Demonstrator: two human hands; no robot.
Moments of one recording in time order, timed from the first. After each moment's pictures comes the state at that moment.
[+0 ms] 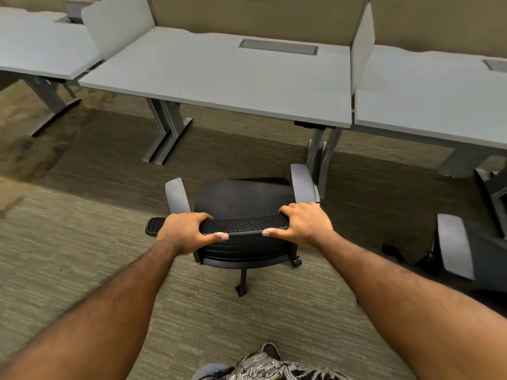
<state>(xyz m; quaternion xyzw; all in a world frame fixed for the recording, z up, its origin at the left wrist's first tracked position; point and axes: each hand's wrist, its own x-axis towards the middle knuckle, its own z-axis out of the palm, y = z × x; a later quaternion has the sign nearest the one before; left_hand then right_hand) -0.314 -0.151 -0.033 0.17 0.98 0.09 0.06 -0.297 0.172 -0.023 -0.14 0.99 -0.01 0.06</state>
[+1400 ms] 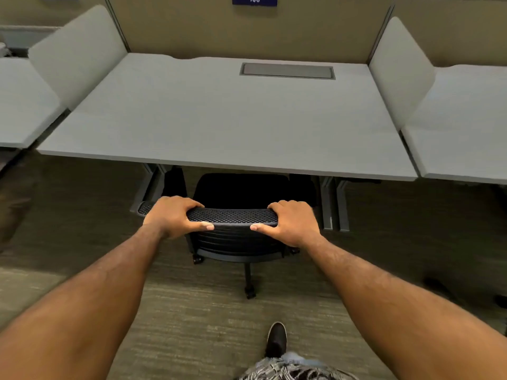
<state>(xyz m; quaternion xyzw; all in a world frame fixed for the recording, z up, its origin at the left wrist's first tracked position) -0.791 -0.306 -0.029 0.28 0.95 0.10 0.08 -0.683 0.007 -0.030 -0.04 1.00 -0.06 -0.01</state>
